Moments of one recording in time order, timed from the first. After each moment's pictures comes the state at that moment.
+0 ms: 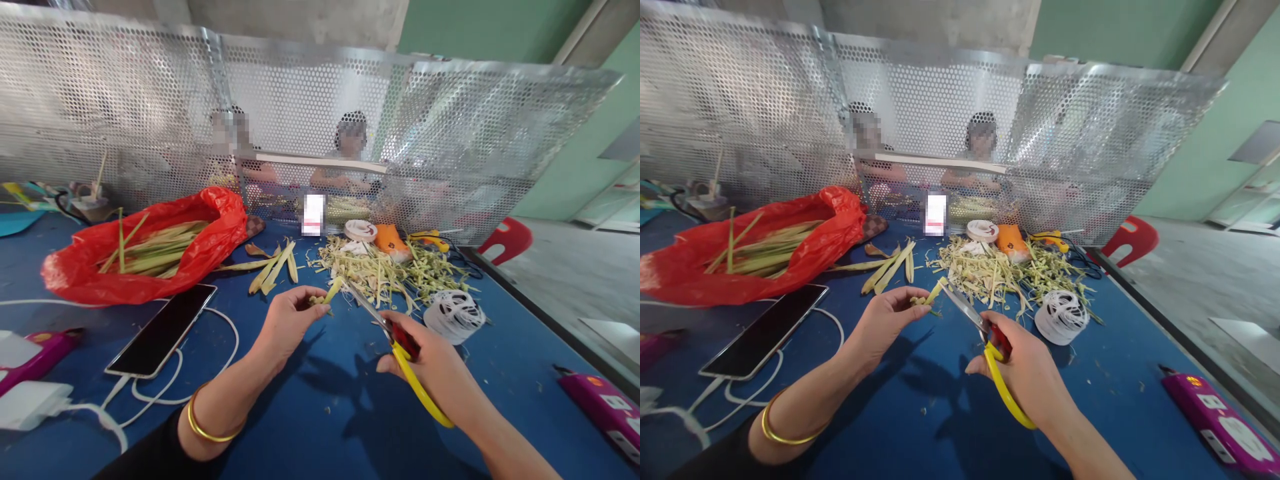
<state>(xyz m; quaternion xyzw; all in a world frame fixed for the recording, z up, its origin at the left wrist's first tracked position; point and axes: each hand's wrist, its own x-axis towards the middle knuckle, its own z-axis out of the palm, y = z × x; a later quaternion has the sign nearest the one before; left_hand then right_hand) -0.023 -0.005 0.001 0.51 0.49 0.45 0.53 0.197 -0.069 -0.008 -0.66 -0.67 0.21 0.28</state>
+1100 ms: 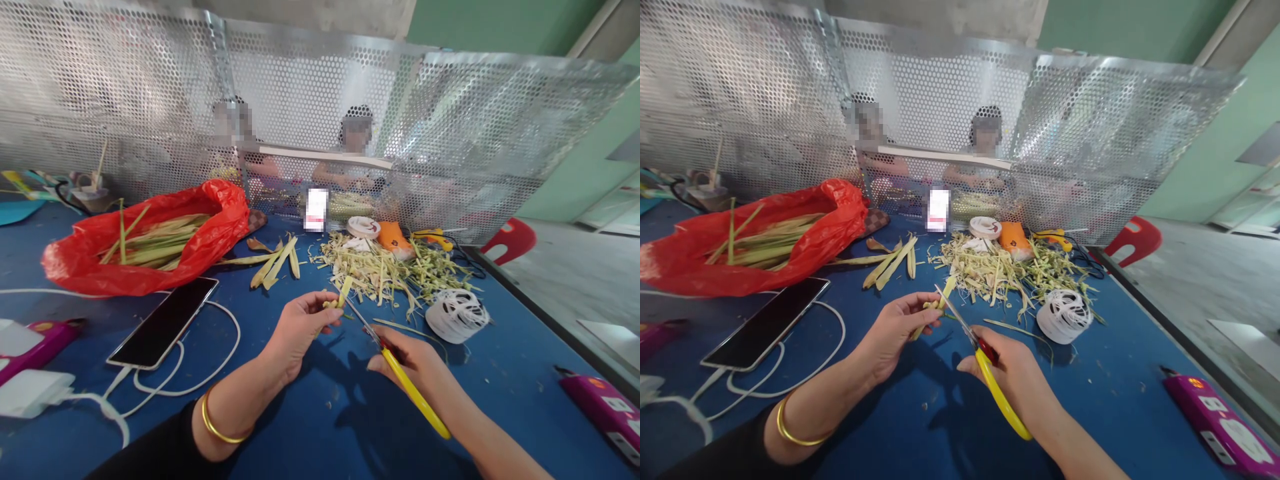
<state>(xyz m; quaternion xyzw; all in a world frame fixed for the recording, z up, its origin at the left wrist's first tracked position) -0.011 -0.016 -0.006 0.40 0.46 0.44 0.66 0.184 -0.071 -0.023 -0.59 -0.65 0.38 0.29</state>
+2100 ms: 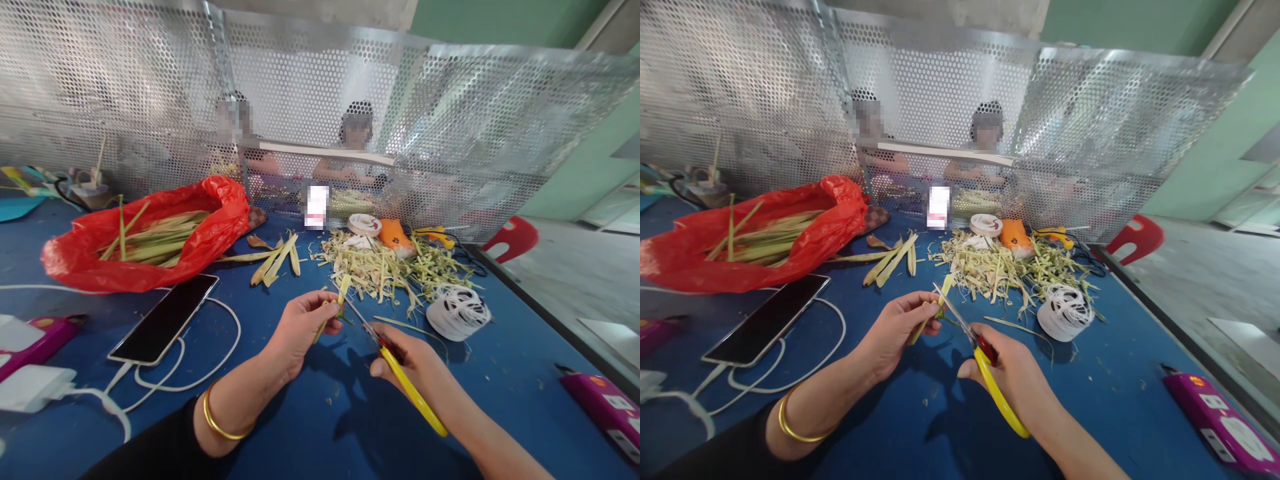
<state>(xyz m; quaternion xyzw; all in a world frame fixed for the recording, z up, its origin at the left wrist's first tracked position) -0.008 -0.019 -0.004 0.39 0.45 0.44 0.68 0.185 -0.073 -0.021 -0.58 -0.67 0.34 0.31</state>
